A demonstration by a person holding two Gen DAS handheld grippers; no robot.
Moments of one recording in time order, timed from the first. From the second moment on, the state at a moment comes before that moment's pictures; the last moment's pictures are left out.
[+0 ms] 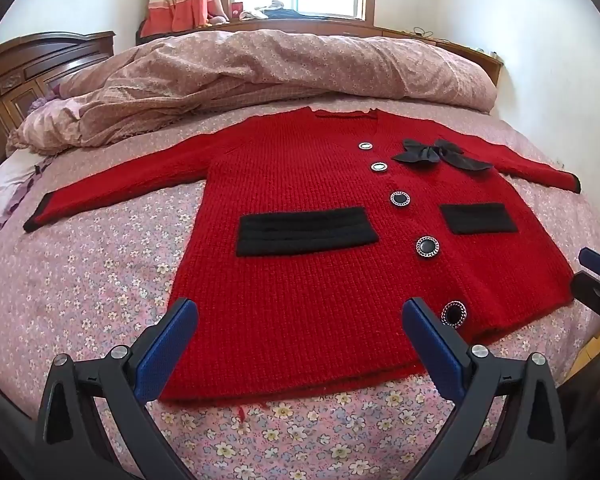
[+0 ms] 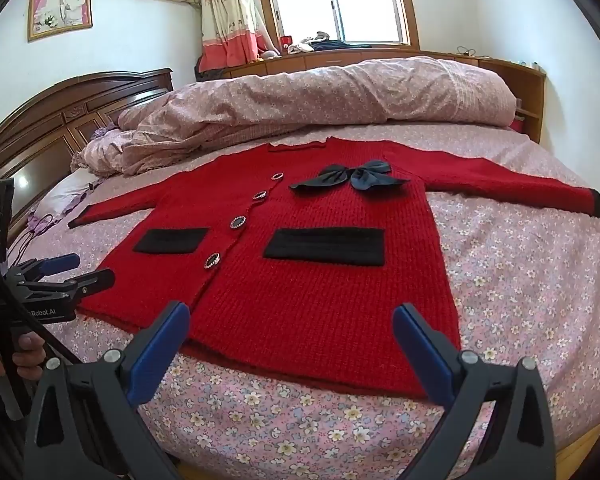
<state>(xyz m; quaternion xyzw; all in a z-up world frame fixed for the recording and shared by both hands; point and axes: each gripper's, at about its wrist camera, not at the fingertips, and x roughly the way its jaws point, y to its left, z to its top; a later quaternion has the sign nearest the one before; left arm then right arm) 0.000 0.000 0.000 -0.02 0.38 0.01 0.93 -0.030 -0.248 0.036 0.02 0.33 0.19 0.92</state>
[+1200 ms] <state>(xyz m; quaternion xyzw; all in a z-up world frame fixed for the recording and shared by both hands) 0.002 -0.004 -0.004 -0.02 0.40 0.00 0.92 -0.031 -0.246 0.036 0.02 0.34 0.19 0.92</state>
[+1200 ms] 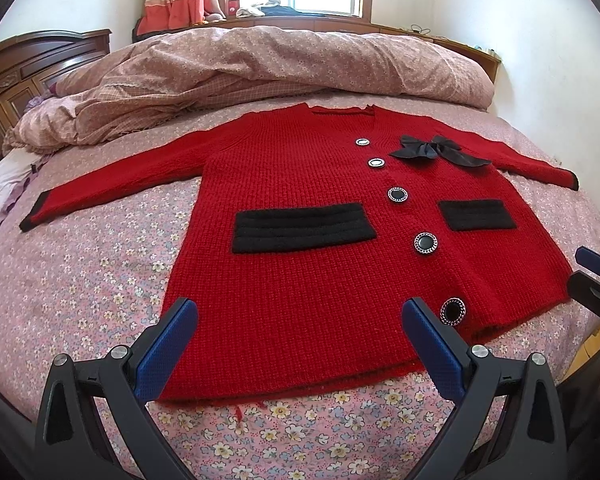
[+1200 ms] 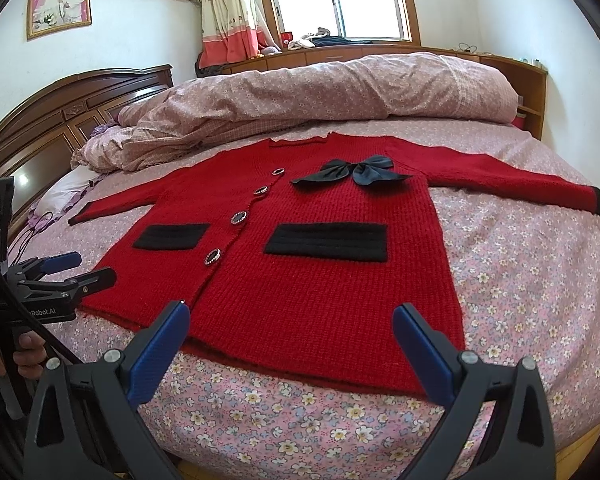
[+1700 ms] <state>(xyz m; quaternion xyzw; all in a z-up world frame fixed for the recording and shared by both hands) 0.001 -0.003 -0.005 -0.01 0.39 0.01 0.92 -0.030 -0.246 0.035 0.02 0.34 0.19 0.92</state>
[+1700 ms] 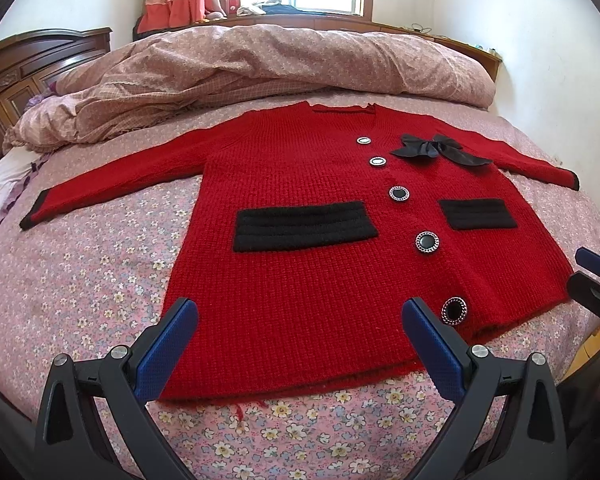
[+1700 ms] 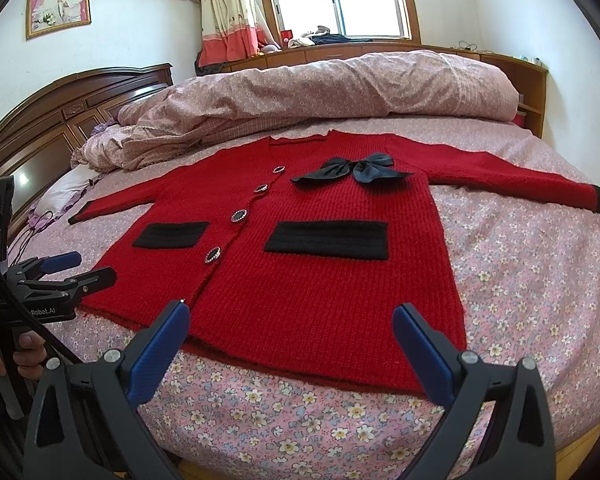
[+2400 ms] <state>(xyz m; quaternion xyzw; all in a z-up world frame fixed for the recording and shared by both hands) 0.039 0.218 -0.008 -0.26 0.38 0.13 0.88 0.043 -0.112 0.065 0.02 0.32 0.26 0.91</state>
